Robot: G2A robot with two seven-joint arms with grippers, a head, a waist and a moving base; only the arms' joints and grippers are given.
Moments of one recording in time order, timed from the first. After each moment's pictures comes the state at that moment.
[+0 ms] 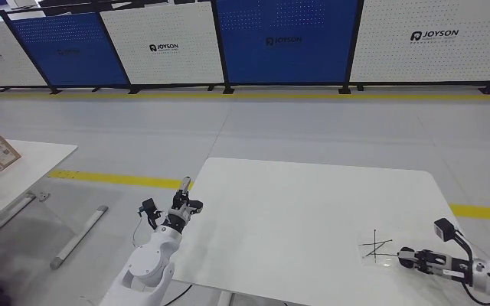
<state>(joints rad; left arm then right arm) 1.73 -1.15 -1.60 -1.80 -0.42 0.00 0.00 -1.10 -0.90 1.38 -0.92 0.21 -0.30 1.39</state>
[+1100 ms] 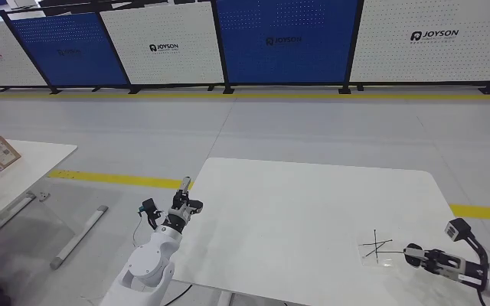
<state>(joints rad) 1.73 -1.15 -1.60 -1.80 -0.42 0.00 0.00 -1.21 -0.84 1.42 -1.04 0.45 -0.34 1.39</state>
